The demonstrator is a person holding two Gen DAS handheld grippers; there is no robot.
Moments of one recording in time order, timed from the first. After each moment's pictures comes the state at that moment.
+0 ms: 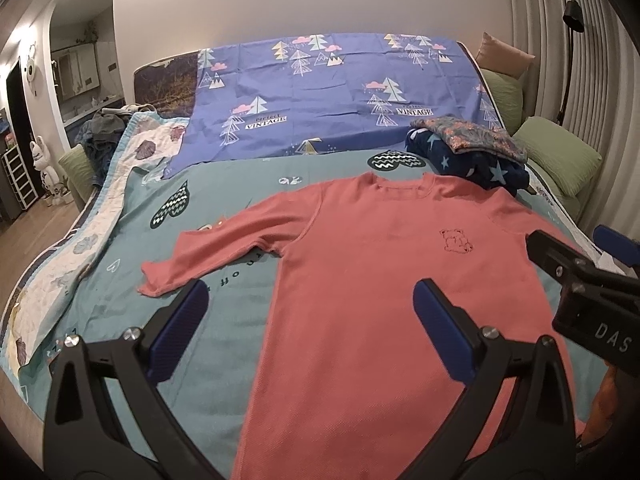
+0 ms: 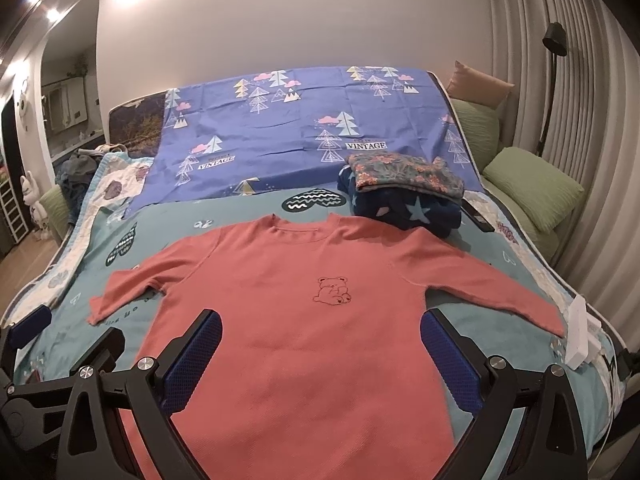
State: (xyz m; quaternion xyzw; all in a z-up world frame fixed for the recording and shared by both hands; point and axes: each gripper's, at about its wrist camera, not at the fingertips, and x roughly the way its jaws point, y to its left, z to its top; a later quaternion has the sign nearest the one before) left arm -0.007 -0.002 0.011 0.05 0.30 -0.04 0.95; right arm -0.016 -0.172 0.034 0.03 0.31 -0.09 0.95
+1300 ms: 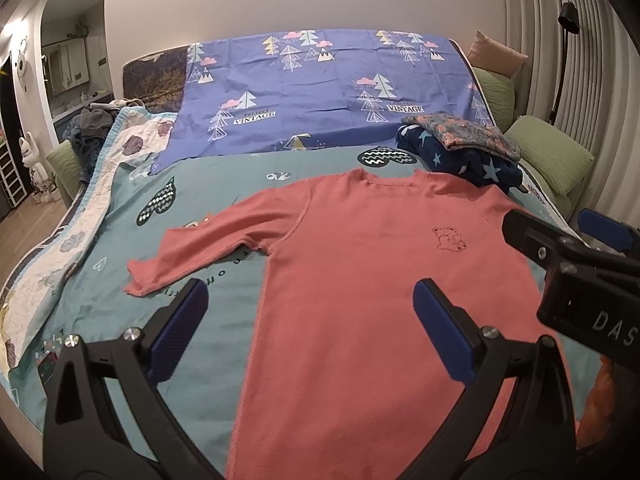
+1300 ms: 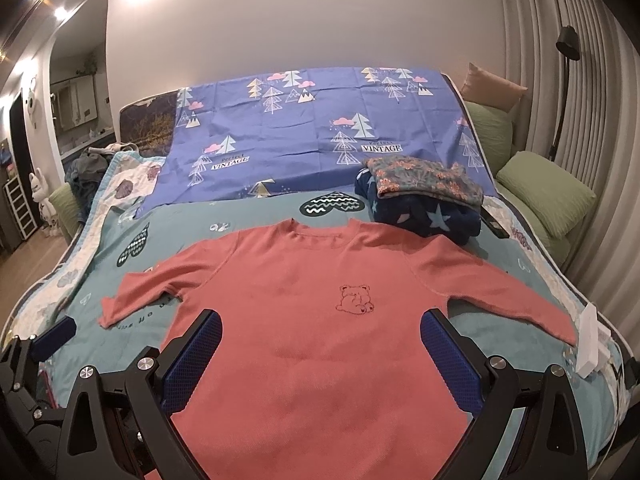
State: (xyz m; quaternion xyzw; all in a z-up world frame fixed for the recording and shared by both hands) left arm 0.004 0.000 0.005 0.04 0.32 -0.06 0.95; right arm 0.000 -0.154 0.039 0.03 0.31 -0.06 0.95
